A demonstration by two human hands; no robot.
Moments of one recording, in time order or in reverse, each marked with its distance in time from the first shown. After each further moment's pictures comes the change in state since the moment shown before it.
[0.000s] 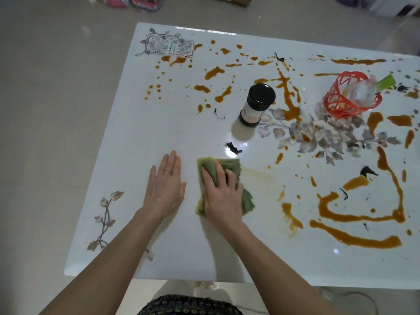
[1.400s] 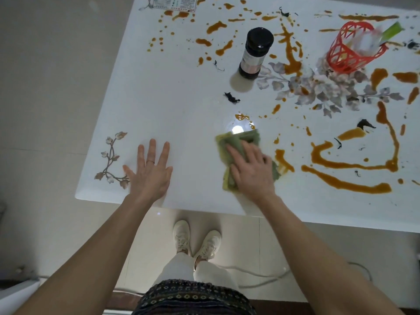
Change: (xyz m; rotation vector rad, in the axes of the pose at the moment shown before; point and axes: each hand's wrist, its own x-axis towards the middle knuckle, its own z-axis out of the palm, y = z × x) left_hand -0.113 -0.009 0.047 0.065 -0.090 -0.230; right_hand -0.092 0.088 0.004 -0.069 0.054 -0.128
